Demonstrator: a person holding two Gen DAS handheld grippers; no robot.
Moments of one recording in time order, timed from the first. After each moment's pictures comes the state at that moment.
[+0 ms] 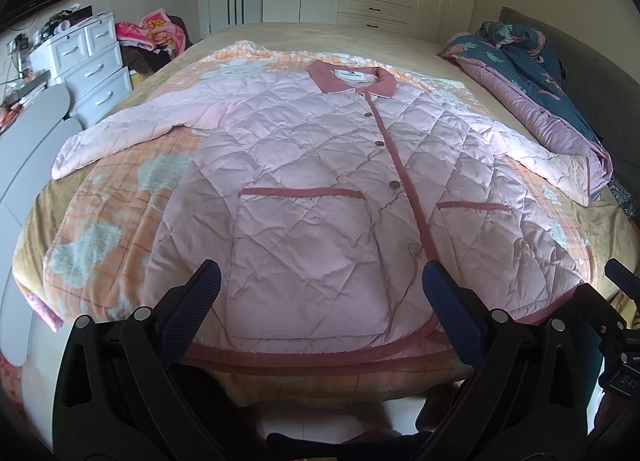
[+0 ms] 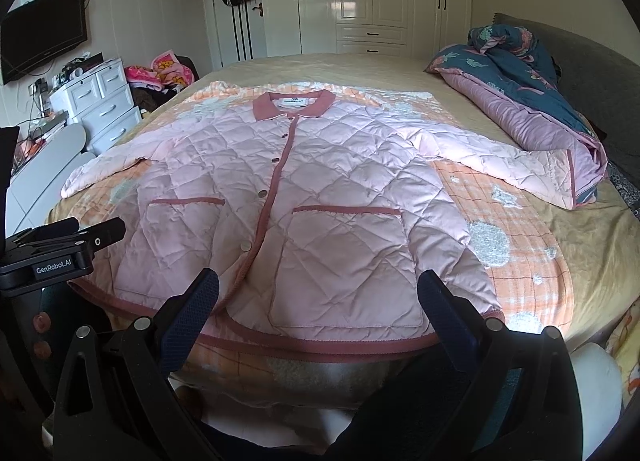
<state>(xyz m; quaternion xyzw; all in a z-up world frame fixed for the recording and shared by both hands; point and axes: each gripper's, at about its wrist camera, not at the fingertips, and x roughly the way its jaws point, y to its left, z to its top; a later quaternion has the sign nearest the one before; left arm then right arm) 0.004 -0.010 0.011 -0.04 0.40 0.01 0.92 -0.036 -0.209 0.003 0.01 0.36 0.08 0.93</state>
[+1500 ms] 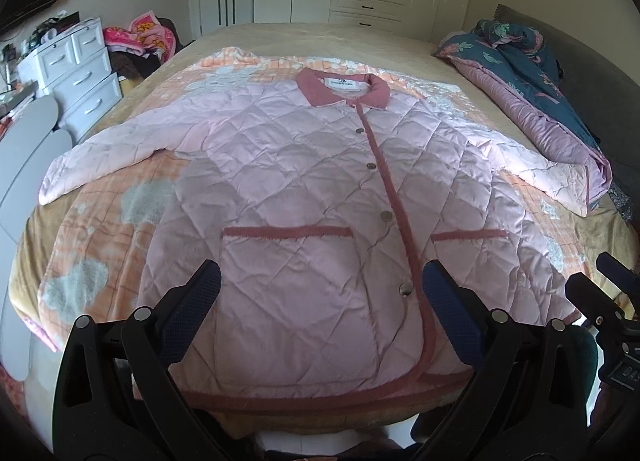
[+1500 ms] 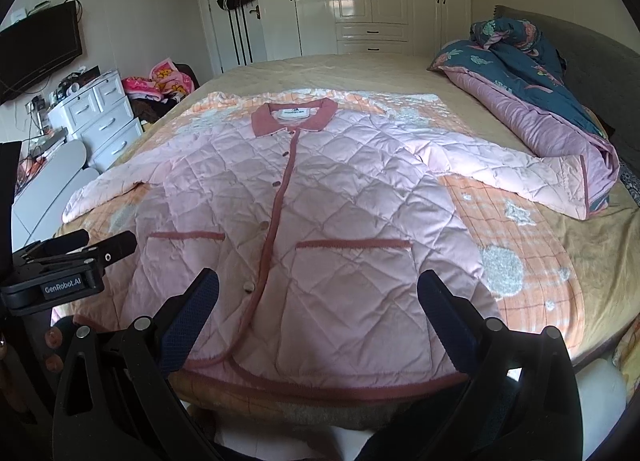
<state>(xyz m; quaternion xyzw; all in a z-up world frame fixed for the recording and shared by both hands) 0.052 -0.005 0.027 -0.04 0.40 -0.01 0.92 0.019 -0.211 0.024 0.03 0.36 0.09 0.93</state>
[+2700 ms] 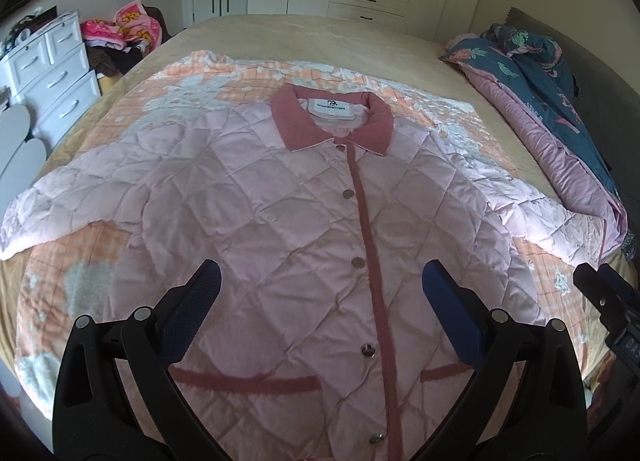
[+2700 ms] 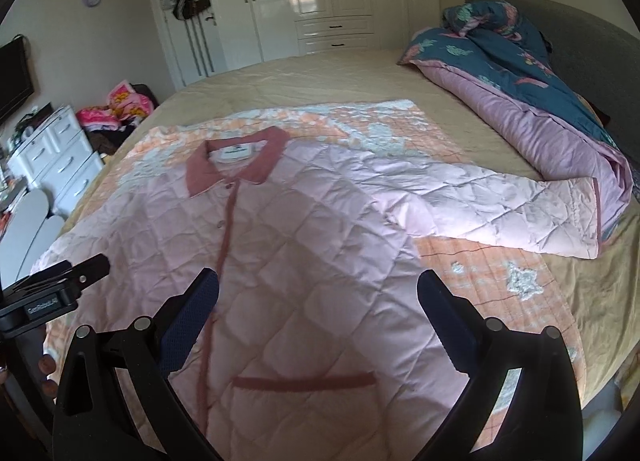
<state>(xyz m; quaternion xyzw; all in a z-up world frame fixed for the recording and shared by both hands) 0.225 -0.029 0.031 -0.06 0.42 -0.01 0.90 0.197 -0.273 0.025 0.07 0.37 0.02 0.92</state>
